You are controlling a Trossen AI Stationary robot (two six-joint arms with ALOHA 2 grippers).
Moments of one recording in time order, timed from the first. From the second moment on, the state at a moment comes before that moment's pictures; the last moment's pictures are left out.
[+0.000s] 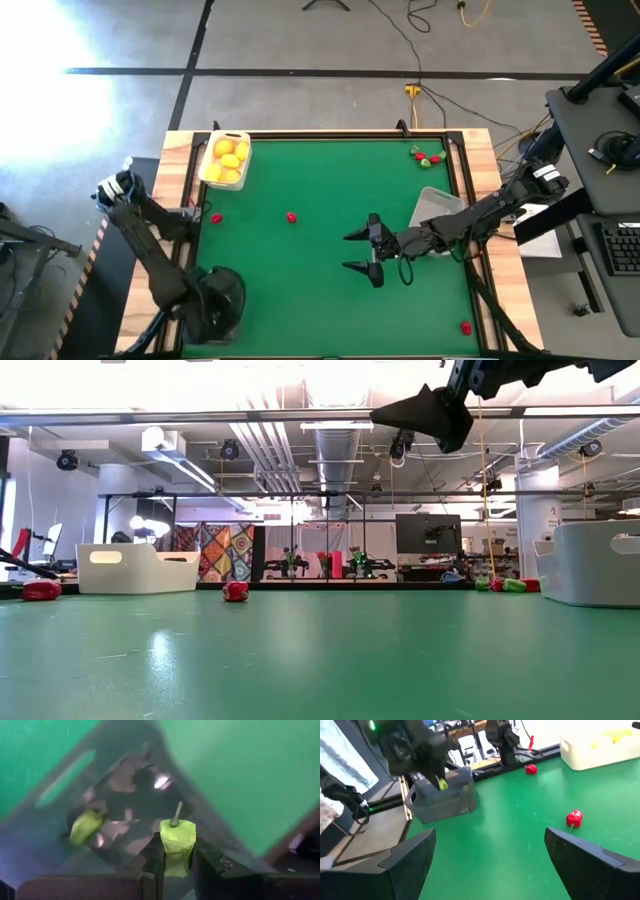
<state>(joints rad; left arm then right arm) -0.99 1.52 1.08 -1.01 -0.13 -1.79 0.38 1.42 0.71 0.46 0.34 0.40</state>
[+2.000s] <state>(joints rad) -0.53 1.71 1.02 -0.12 -0.89 -0.25 -0.86 1.55 0.92 -0.53 0.30 0.57</state>
